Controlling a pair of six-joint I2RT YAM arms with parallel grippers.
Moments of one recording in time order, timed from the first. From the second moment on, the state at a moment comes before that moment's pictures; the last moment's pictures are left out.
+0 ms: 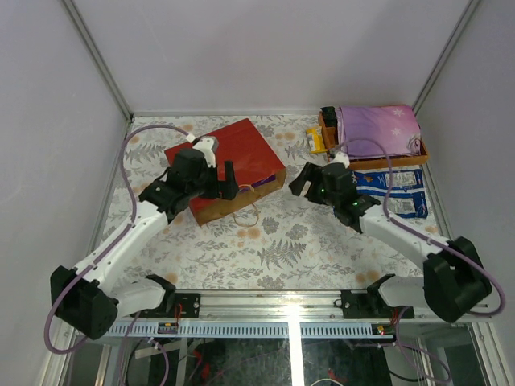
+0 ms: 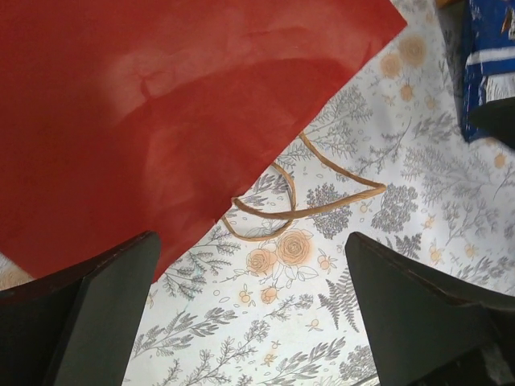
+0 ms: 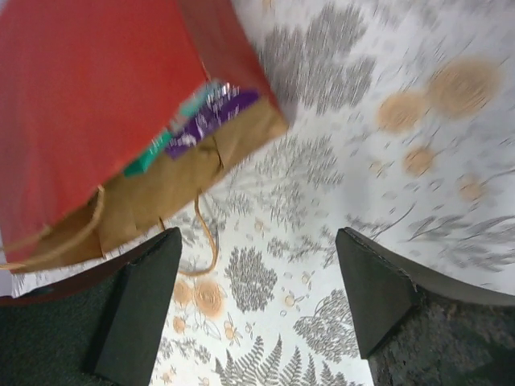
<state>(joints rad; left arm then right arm) -0.46 1.13 0.99 -0.49 0.04 -0.36 0.51 1.23 0.76 -0.04 0.10 0.72</state>
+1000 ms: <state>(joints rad) -0.54 1.53 1.50 -0.54 0.11 -0.19 0.71 1.66 0.52 0.81 0.06 1.34</state>
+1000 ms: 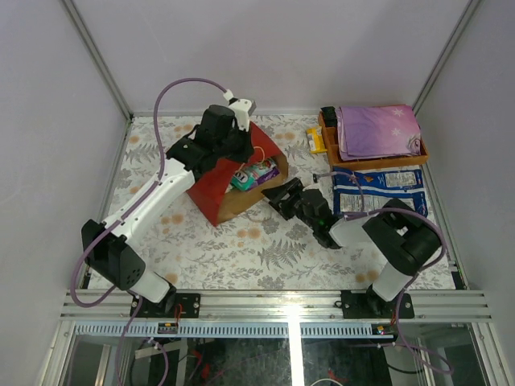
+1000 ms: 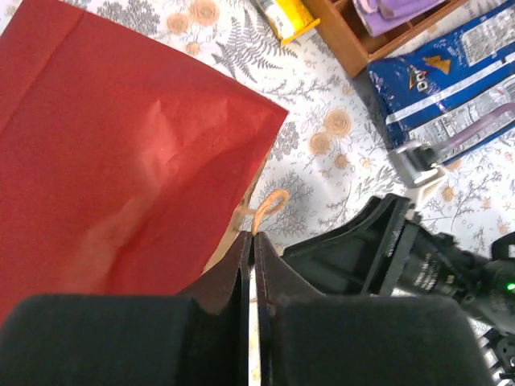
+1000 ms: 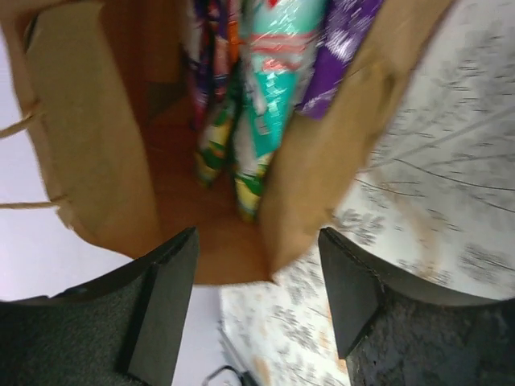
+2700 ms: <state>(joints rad) -0.44 1.49 1.38 -0.50 0.11 -0.24 0.78 1.97 0.80 0.78 0.30 1.47</state>
